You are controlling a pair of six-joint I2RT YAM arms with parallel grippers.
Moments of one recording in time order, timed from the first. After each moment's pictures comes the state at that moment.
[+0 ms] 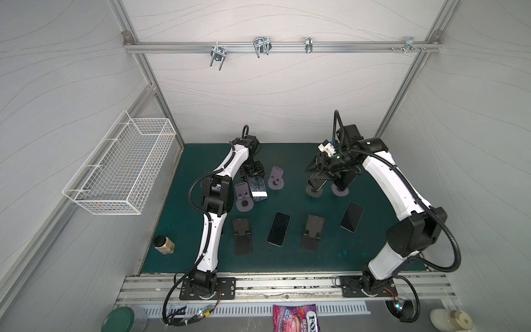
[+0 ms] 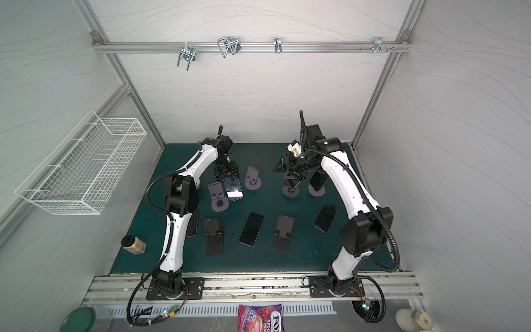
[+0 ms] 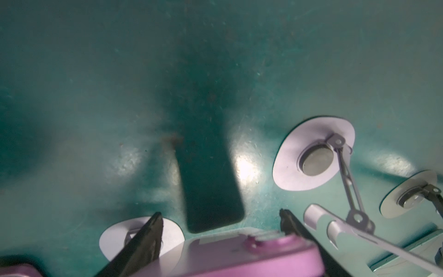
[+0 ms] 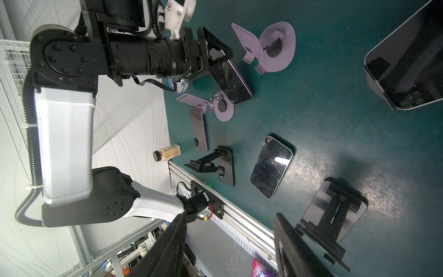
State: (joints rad) left arm -0.26 2.40 2.23 -1.32 0.18 -0.50; right arm 0.35 1.67 1.78 -1.20 -0.69 0.48
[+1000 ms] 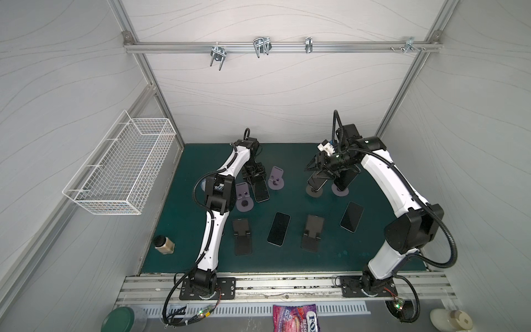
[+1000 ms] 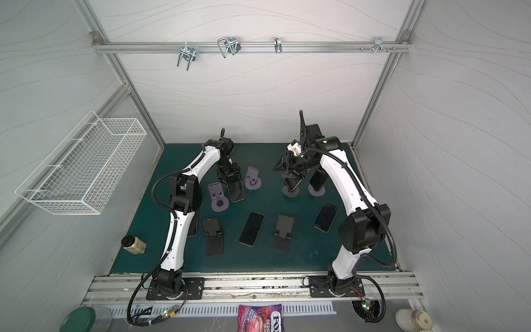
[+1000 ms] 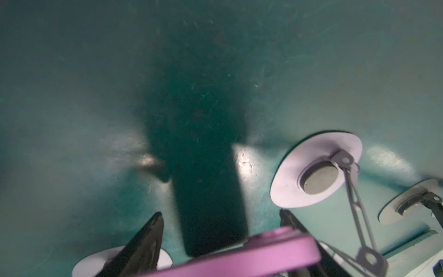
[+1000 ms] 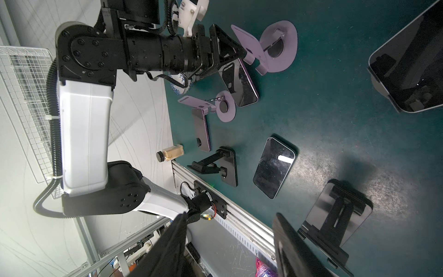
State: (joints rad) left arm -0.26 2.49 2.29 -1.32 0.23 -0.50; right arm 0.34 1.70 1.80 -1.20 -0.71 0.49
